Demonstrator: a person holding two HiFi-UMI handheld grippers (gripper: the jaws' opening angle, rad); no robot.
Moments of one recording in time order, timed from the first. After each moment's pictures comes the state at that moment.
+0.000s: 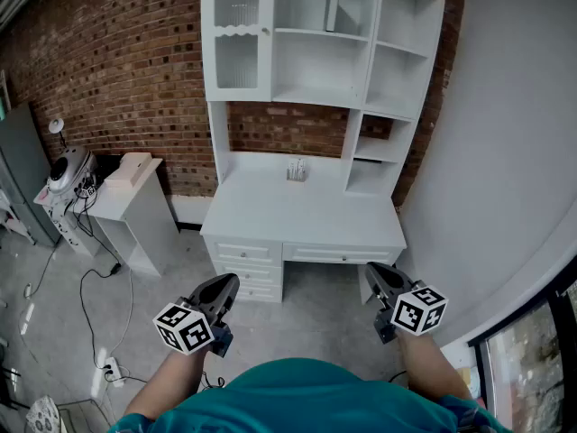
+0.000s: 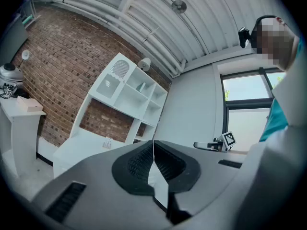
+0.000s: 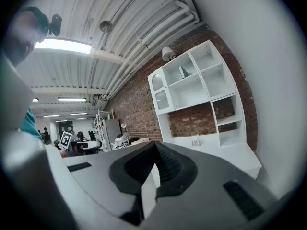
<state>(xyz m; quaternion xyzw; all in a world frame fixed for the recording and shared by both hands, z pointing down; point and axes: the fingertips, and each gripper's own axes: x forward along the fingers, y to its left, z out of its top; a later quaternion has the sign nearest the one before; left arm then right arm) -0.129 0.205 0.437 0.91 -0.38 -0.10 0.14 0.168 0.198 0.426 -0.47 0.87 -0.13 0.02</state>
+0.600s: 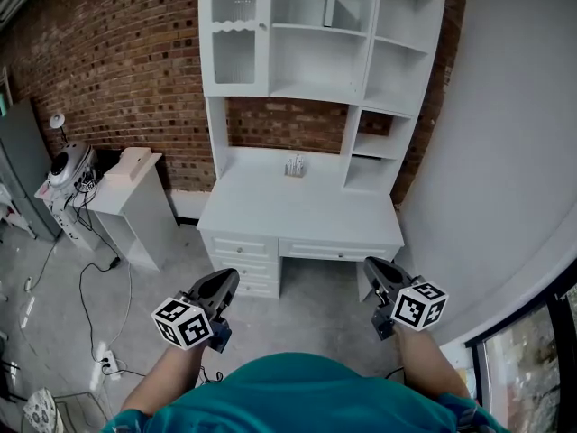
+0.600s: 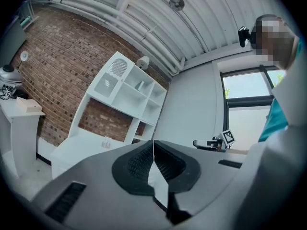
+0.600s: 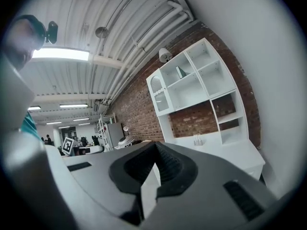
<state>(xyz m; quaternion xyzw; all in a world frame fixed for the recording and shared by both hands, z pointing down) -0.104 0.203 0.434 0.91 -0.38 -0.09 0.14 0.187 0.192 0.421 -0.45 0.88 -0.15 0.04</state>
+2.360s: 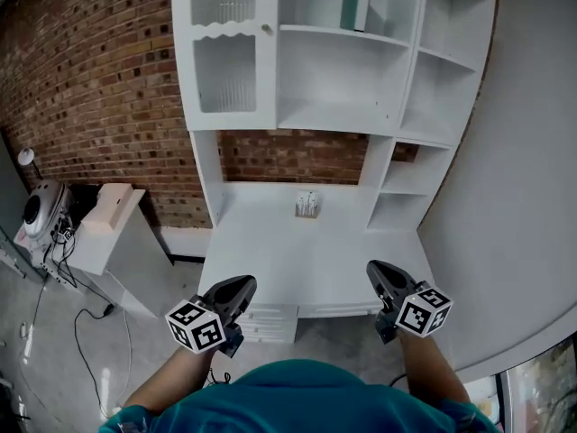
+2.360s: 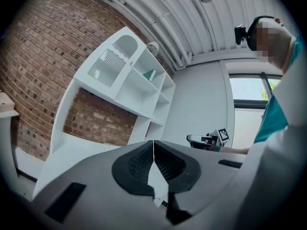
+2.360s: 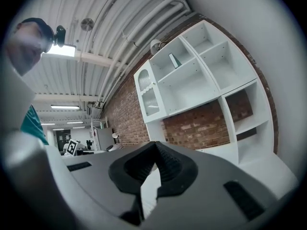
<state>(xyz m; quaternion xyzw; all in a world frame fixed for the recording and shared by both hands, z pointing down) -0.131 -0.106 0.444 0.94 -0.31 -0.07 0.14 0.125 -0.097 0.418 -0.47 0.87 -0.13 0.07</state>
